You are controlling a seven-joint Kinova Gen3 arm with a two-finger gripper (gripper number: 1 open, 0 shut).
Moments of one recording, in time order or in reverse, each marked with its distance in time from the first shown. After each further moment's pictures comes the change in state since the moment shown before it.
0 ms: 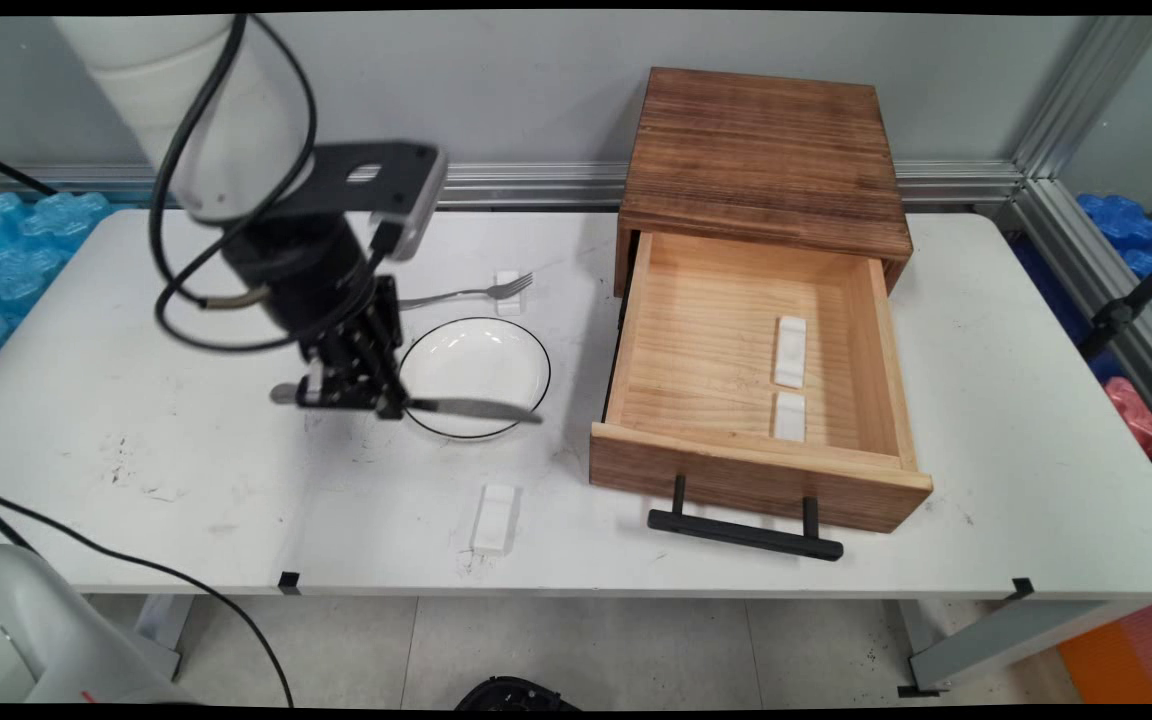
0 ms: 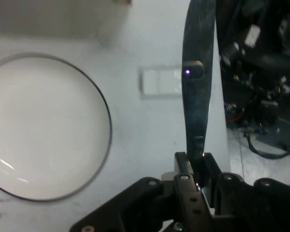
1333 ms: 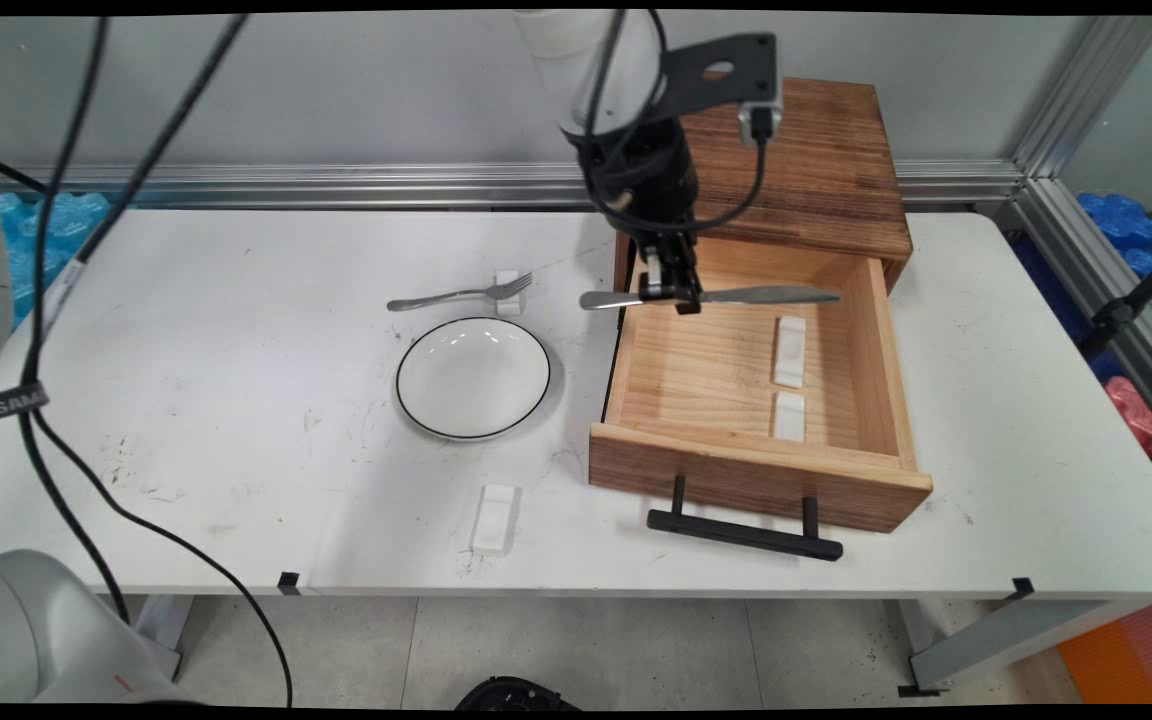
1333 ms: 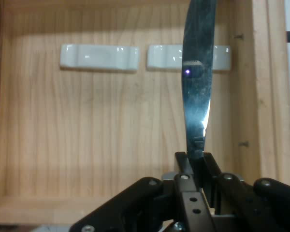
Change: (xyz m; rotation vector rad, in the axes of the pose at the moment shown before) arm 0.176 -0.109 0.033 0.132 0.209 0.099
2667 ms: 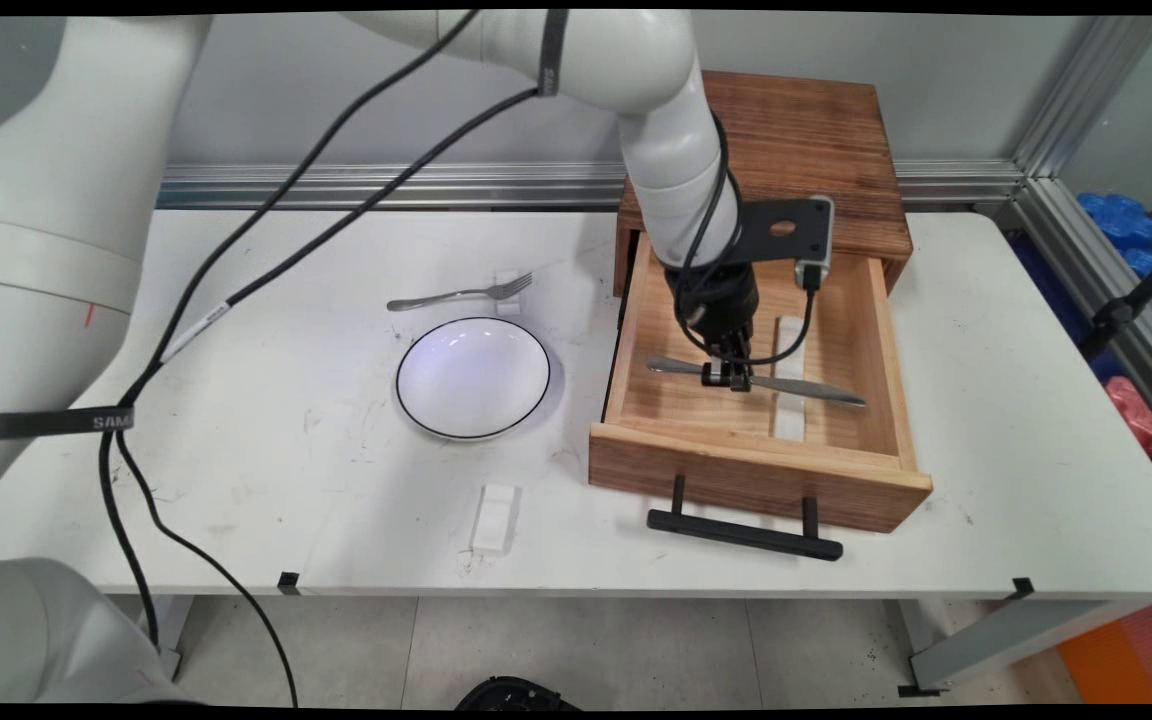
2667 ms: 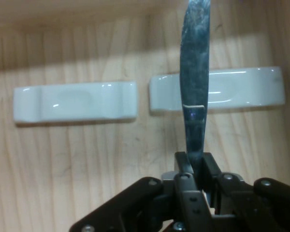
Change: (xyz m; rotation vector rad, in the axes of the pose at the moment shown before) arm 0.017 -0.026 0.152 -0.057 0.010 0.092
